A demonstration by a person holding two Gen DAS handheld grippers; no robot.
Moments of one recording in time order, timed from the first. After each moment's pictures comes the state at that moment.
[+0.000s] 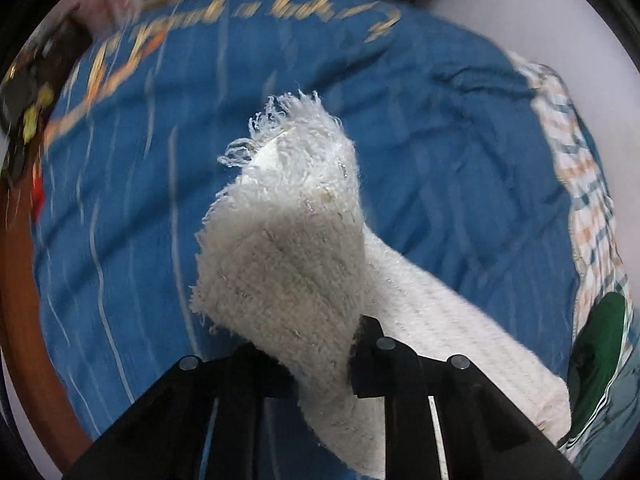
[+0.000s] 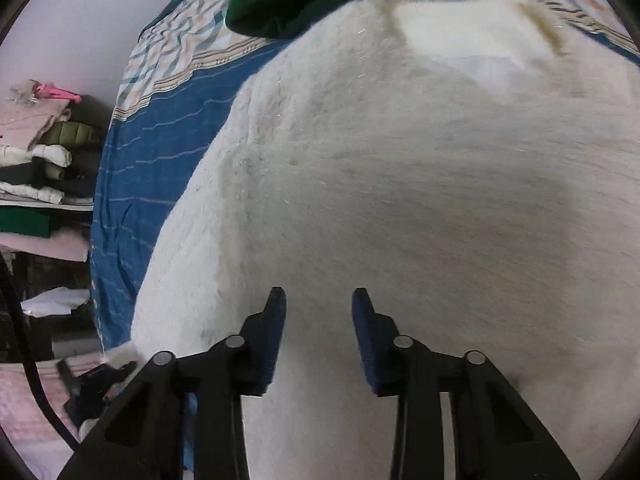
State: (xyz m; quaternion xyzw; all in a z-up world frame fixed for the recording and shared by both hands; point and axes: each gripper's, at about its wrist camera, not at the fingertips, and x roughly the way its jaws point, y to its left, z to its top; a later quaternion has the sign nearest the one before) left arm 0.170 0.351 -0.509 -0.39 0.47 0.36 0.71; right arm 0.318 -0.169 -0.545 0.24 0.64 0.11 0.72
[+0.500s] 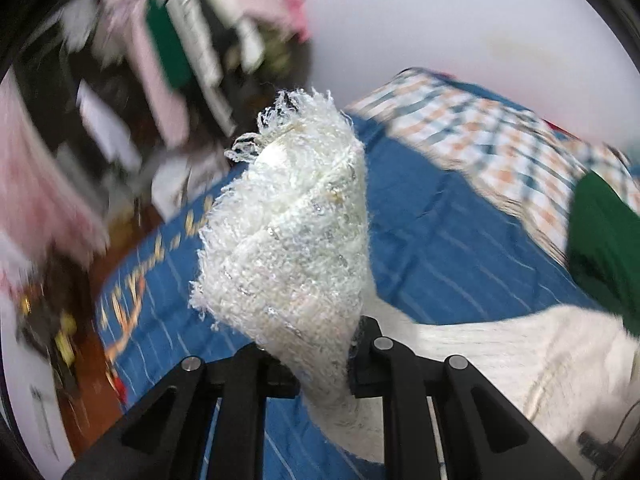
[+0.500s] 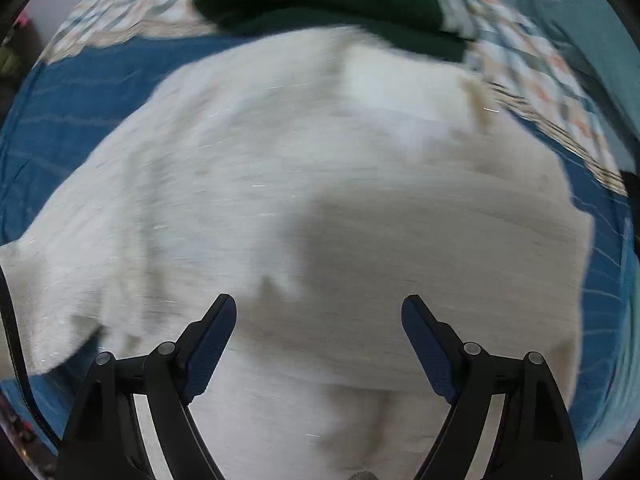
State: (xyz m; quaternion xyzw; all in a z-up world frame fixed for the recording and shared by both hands) left arm 0.231 0.204 -0.372 -0.04 0.41 0.30 0.86; right arm 0.314 -0.166 -0.518 0.00 0.66 -0.04 0.75
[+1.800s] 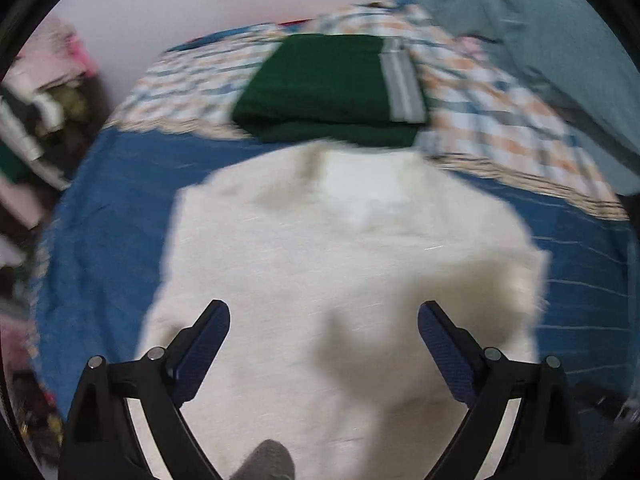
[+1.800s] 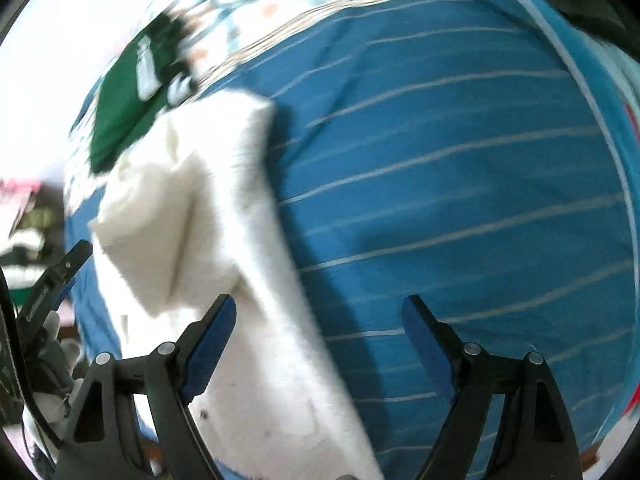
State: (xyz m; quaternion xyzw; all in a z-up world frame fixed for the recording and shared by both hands) left arm 0.243 -0.157 -0.422 0.06 0.53 0.05 0.85; right arm 0.174 -0.560 -0.504 0.29 0.65 0.00 0.71
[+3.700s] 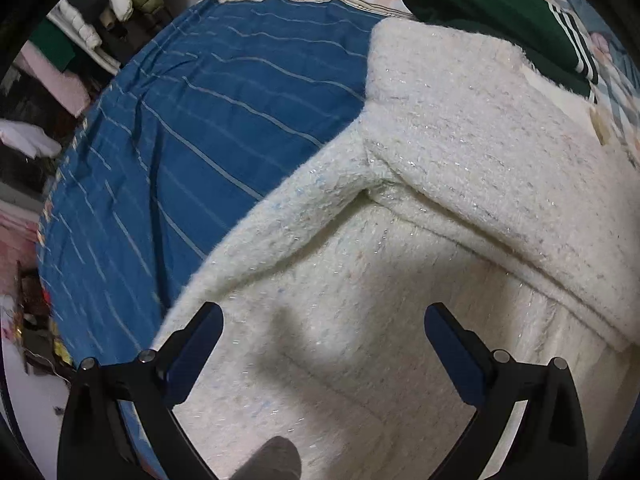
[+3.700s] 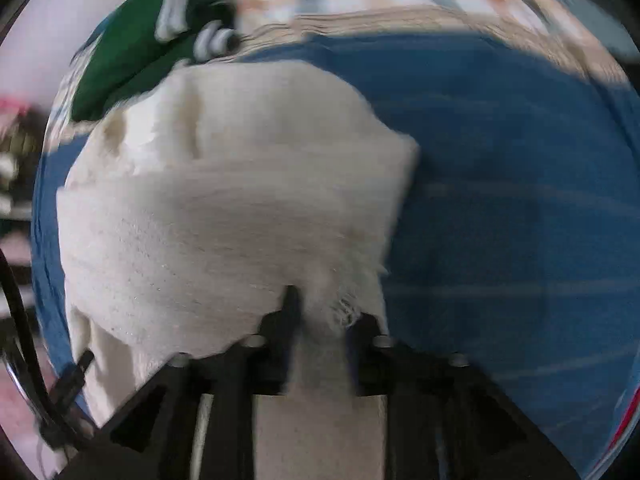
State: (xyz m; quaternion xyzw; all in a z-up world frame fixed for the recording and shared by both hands) left arm 0.190 -0.021 -0.511 0.00 0.60 0.17 0.78; right arm 0.284 -0.496 -0.523 0.18 0.67 0.02 0.72
